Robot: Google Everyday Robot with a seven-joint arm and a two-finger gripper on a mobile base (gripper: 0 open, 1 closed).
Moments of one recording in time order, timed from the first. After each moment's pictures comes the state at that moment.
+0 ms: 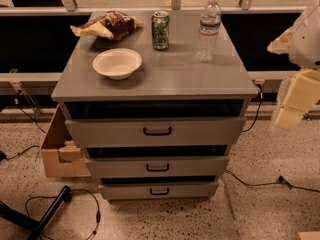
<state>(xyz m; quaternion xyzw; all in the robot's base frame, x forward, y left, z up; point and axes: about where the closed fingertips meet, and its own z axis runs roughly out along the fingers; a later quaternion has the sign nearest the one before) 0.438 -0.216 0.977 -0.60 0.78 -0.04 0.16</state>
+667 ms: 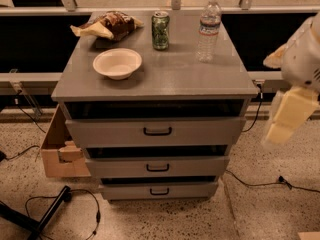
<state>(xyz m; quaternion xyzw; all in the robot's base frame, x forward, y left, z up) 0.432 -0.211 0.956 -0.59 0.79 -0.03 0.16</state>
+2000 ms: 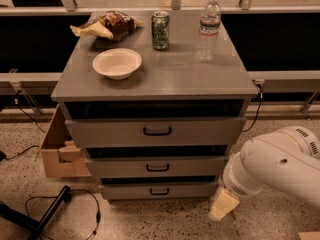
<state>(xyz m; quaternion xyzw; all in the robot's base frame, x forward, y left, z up) 0.413 -0.193 0.659 -0.50 0.85 -0.02 0.14</state>
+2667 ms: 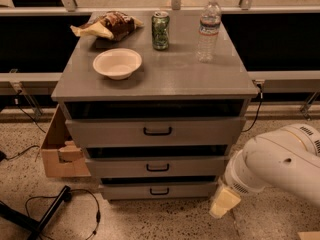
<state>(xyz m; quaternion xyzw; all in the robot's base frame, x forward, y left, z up) 0.416 -0.198 0.666 -0.48 0.86 -0.03 0.15</state>
